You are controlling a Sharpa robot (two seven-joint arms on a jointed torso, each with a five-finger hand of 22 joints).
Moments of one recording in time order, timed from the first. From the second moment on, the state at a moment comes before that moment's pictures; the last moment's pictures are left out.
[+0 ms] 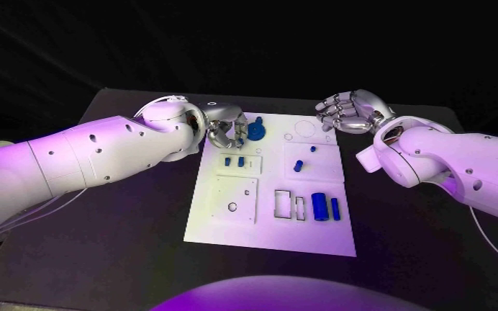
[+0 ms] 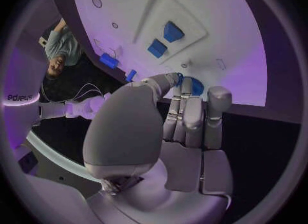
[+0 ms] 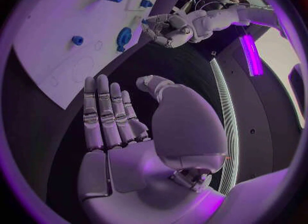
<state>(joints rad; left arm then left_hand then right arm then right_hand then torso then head) 1.20 -0.73 -0.02 1.38 -1.51 -0.05 0.01 1.46 -0.20 0.60 0.10 0.20 0.94 0.14 0.37 0.35 1.03 0.08 0.47 0.17 1.37 0.01 1.35 1.04 0.15 1.19 0.12 1.25 0.94 1.28 -0.87 -0.16 1.55 -0.67 -0.50 0.05 1.23 -0.19 0.47 0.17 0.63 0.69 0.19 0.36 0.43 0.79 0.19 0.56 0.19 0.94 0.14 0.41 0.50 0.17 0.90 0.24 0.11 0.51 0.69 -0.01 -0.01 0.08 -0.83</state>
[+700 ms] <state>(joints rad) 1.20 -0.73 -0.02 1.37 -1.51 -0.01 0.01 1.46 -0.20 0.60 0.10 0.20 0.94 0.14 0.37 0.35 1.03 0.08 0.47 0.17 1.37 0.01 1.35 1.04 0.15 1.19 0.11 1.25 0.93 1.28 -0.87 -0.16 1.55 -0.67 -0.50 0.05 1.23 -0.19 0.47 0.17 0.63 0.69 0.19 0.36 0.43 0.79 0.19 0.56 0.19 0.94 0.14 0.41 0.50 0.17 0.90 0.24 0.11 0.51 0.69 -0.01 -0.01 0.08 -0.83</state>
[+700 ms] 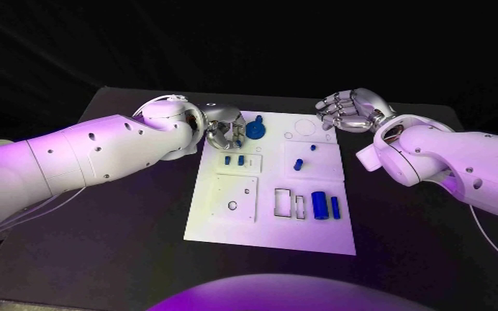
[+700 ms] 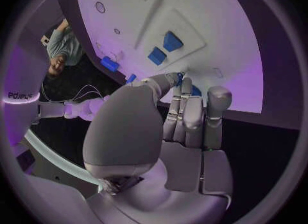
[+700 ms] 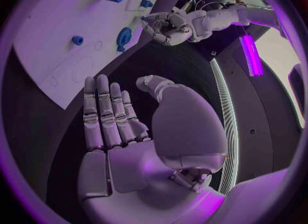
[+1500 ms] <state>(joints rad) 1.20 -0.71 -0.02 1.34 -1.51 0.01 -0.01 1.46 -0.20 0.60 0.10 0.20 0.95 0.14 0.37 0.36 1.04 0.08 0.47 0.17 1.37 0.01 1.35 1.05 0.15 1.19 0.11 1.25 0.94 1.28 -0.87 -0.16 1.55 -0.67 -0.50 0.05 1.23 -0.19 0.47 0.17 0.63 0.69 0.19 0.36 0.43 0.79 0.19 0.56 0.19 0.94 0.14 0.41 0.50 0.17 0.90 0.24 0.11 0.51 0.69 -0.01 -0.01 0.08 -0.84</state>
